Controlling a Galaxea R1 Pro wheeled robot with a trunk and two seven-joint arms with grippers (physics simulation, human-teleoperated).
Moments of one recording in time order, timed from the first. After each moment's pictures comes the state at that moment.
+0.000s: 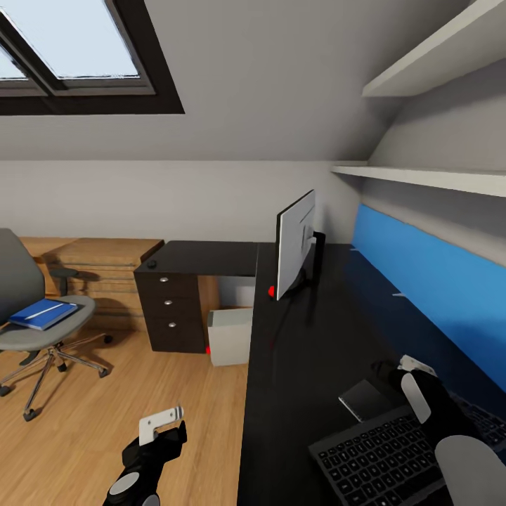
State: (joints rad) left arm 0.03 -0.04 -0.21 -1.61 0.35 0.50 0.58; right arm -0.65 -0.19 -0.25 -0.70 -0.36 0.48 -0.16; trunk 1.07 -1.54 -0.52
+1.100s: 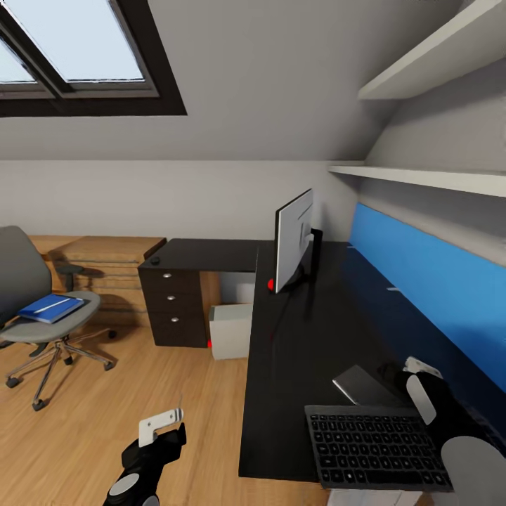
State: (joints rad) left arm 0.03 -0.04 -0.21 -1.60 0.35 0.50 0.57; right arm -0.65 -0.22 -0.25 -0.68 -0.36 0.47 -0.16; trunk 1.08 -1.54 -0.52
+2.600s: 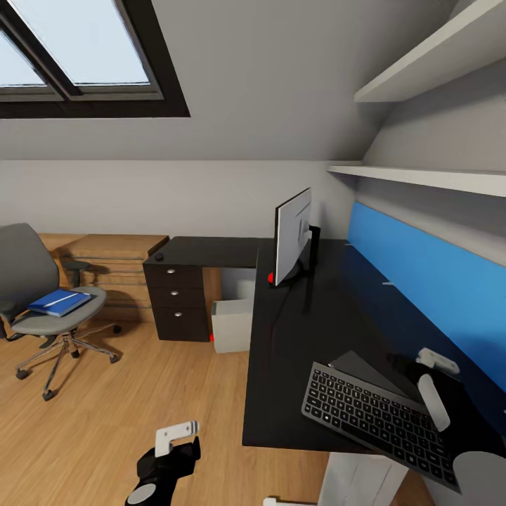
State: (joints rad) left arm 0.03 -0.04 -0.30 -1.53 0.35 0.49 0.58; right arm -0.57 -0.22 -0.29 -0.89 -0.35 0.44 -0.16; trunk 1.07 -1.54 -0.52
